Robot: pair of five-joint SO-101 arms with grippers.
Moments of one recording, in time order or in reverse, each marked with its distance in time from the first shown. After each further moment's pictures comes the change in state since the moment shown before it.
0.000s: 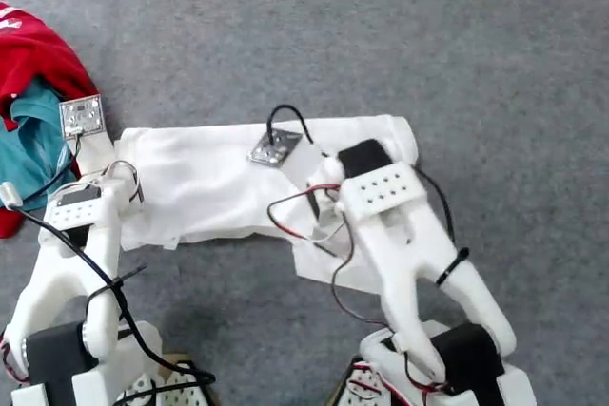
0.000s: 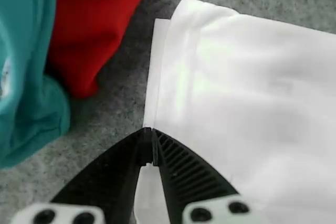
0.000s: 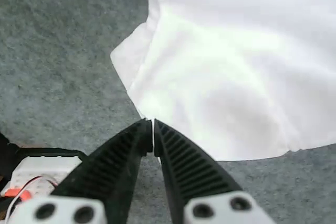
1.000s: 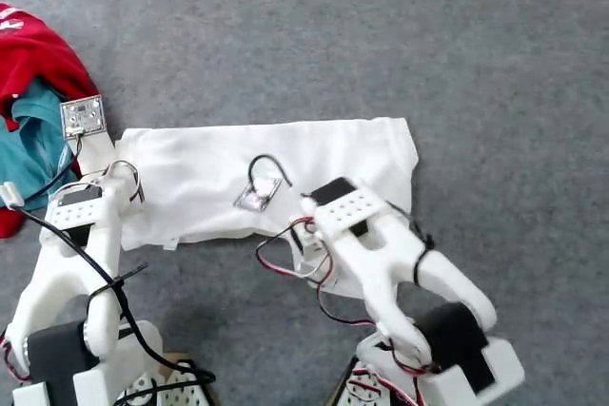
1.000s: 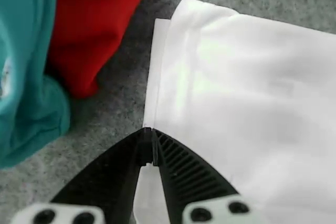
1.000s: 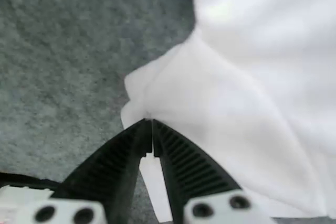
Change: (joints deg) left arm 0.0 0.0 0.0 0.0 0.0; right arm -5.5 5.8 16.4 -17.6 -0.1
